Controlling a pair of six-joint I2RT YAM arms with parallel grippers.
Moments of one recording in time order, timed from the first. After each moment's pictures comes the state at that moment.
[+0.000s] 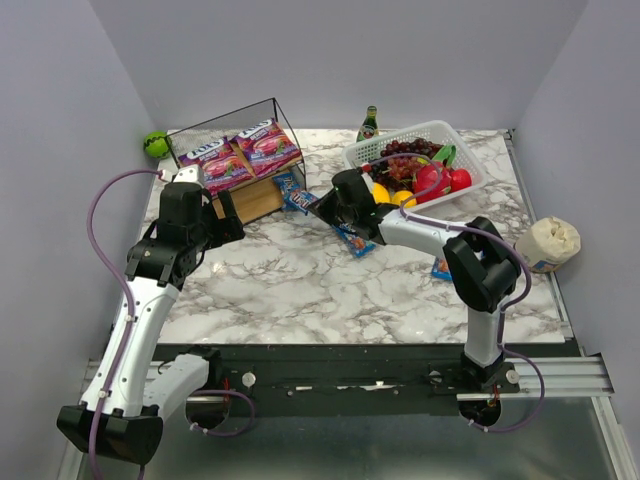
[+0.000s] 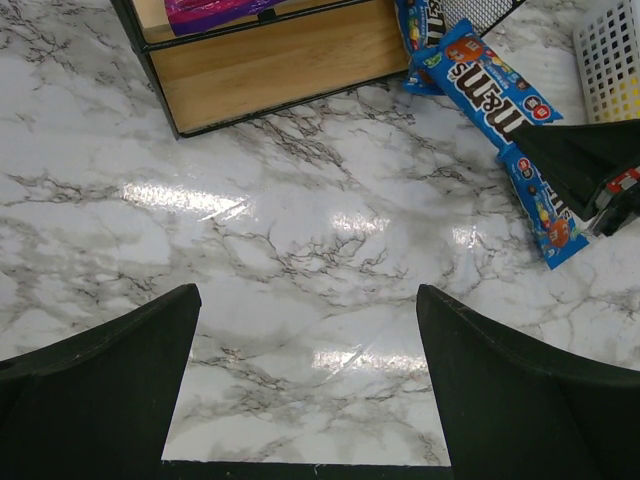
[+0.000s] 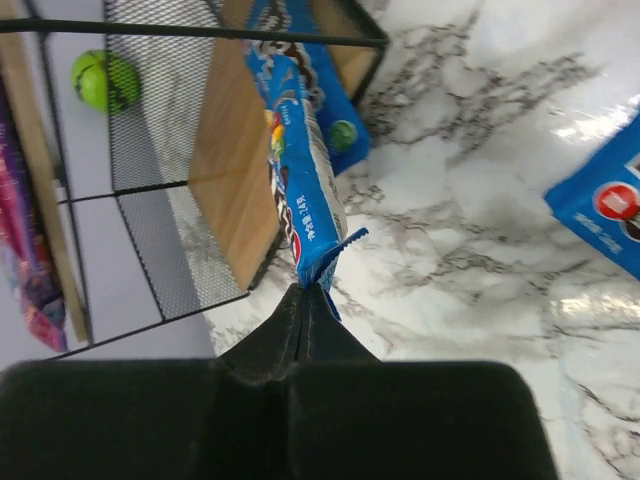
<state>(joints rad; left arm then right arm) -0.20 0.93 1.09 -0.80 -0.10 -0.41 0.72 1.94 1.31 0.06 0.11 1.26</state>
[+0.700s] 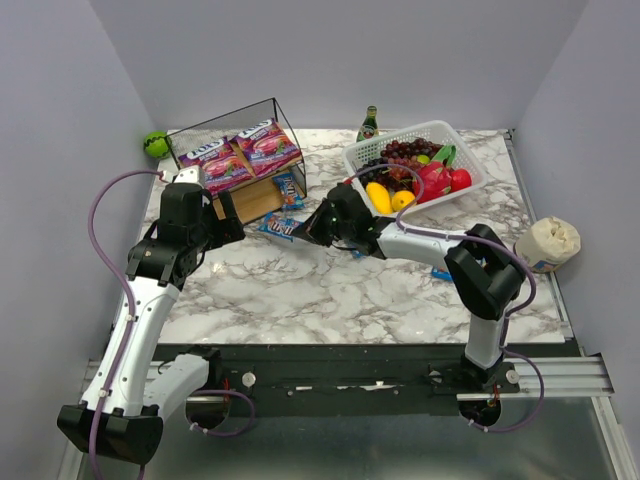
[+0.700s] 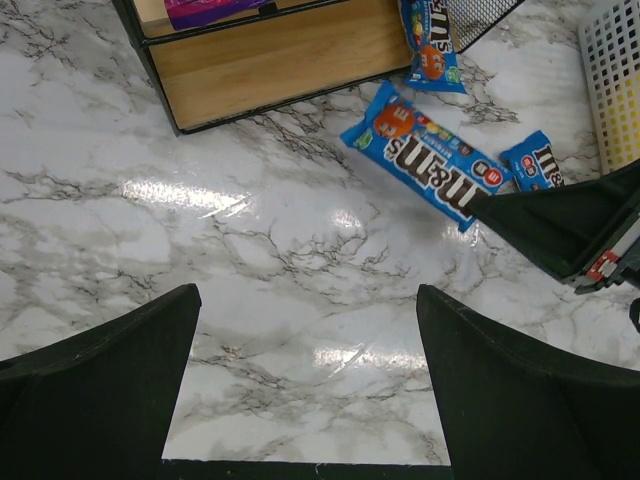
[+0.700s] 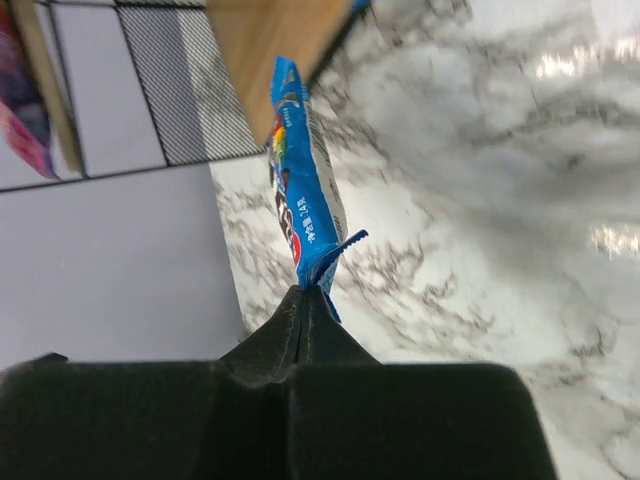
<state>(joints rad) -0.20 0.93 1.08 -0.80 -0.10 -0.41 0.77 1.89 1.21 0.15 -0.13 1.22</state>
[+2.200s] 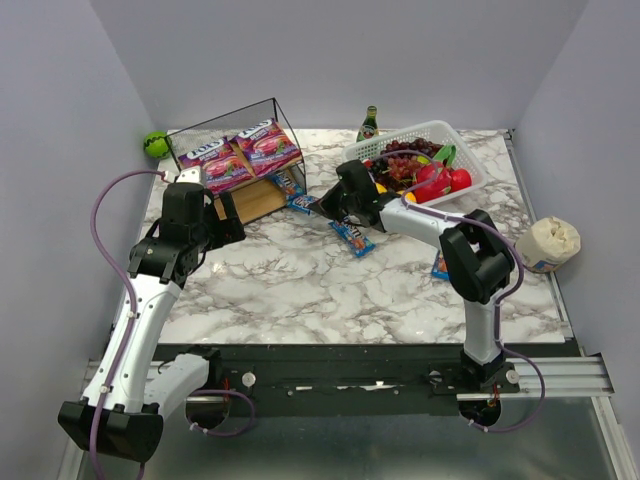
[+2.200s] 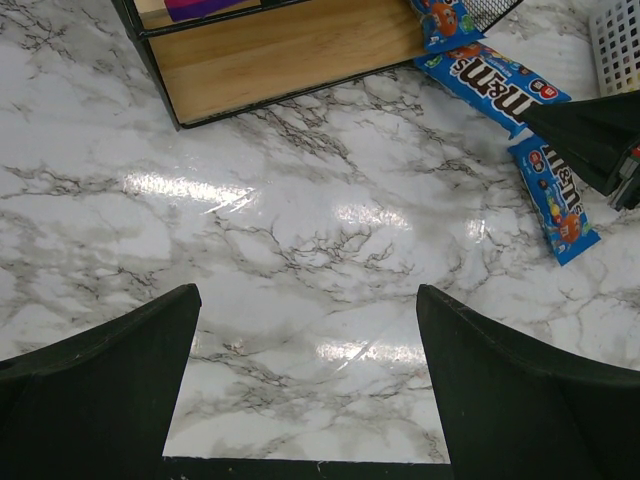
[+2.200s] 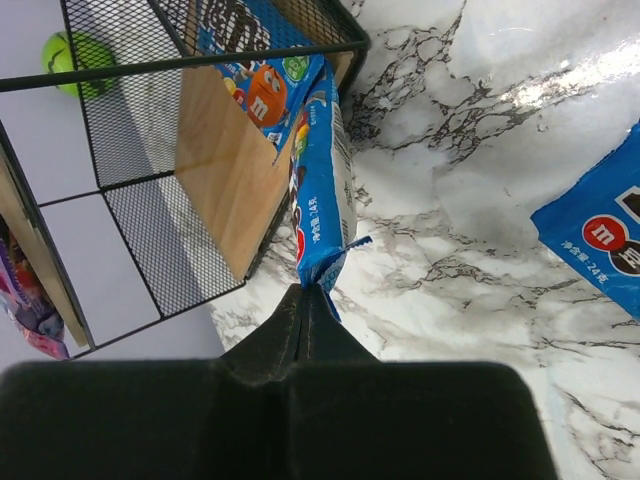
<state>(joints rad) -0.20 0.95 1.07 -0.80 -0.10 -0.41 0.65 2.01 1.41 -0.04 -0.04 1.26</state>
